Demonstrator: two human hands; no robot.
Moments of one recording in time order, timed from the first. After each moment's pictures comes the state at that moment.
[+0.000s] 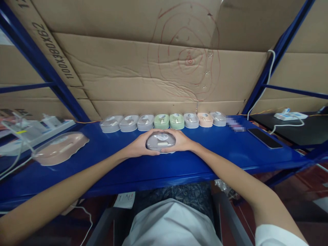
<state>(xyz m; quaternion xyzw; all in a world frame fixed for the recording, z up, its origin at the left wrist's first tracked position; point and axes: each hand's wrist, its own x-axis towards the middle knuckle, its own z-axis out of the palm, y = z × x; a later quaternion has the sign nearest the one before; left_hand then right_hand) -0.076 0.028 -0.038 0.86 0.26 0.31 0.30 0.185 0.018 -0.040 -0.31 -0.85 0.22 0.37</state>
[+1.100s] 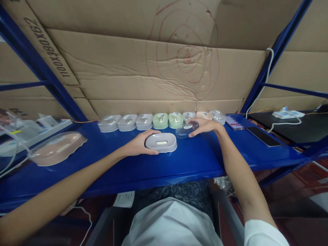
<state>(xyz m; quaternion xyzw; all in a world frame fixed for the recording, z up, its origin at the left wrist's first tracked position) -0.078 0.027 -0.029 0.88 0.31 0.25 0.25 0.304 0.044 0.026 -0.51 -0.83 0.20 0.11</state>
